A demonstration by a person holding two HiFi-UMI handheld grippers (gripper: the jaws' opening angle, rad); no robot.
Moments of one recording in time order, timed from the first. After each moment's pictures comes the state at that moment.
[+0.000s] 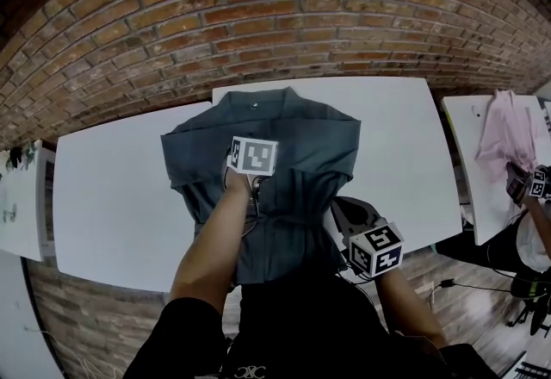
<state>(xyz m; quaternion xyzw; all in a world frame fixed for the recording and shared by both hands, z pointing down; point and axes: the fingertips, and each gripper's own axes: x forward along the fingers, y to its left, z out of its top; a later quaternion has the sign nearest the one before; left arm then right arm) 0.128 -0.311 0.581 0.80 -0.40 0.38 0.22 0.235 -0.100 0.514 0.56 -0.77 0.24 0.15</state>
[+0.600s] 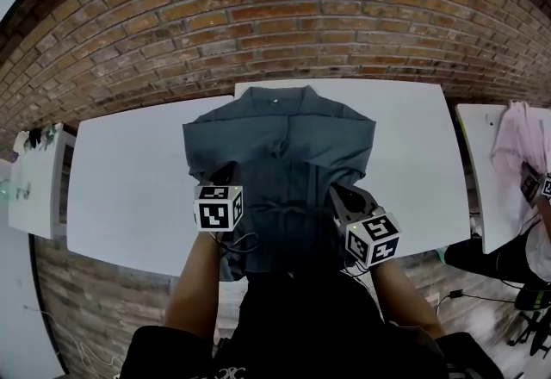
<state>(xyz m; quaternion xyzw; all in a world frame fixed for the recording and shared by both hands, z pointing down) 0.000 -0.233 0.528 0.82 -0.46 0.27 0.19 0.205 -0.121 0.490 0.55 -0.80 0.21 0.10</state>
